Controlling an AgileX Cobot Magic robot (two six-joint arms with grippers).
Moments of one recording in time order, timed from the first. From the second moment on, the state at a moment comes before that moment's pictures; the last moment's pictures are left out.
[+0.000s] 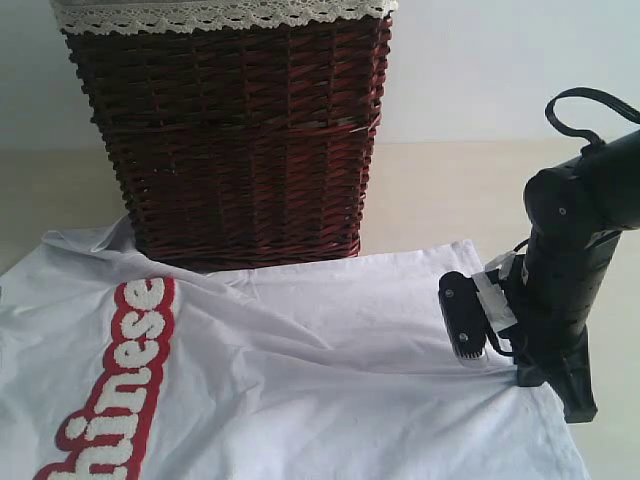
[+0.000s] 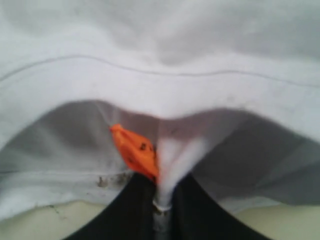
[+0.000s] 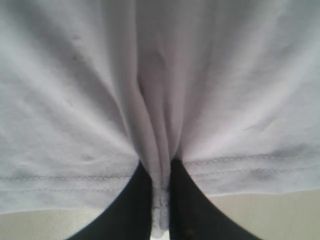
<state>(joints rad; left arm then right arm) 0.13 1.76 -0.74 0.10 0.60 1.41 0.35 1.88 -0.91 -0.14 0.72 -1.11</state>
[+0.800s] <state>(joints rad) 0.13 1.20 -0.88 0.15 0.69 0.85 0.35 1.25 -0.90 -0.25 0.85 -0.79</state>
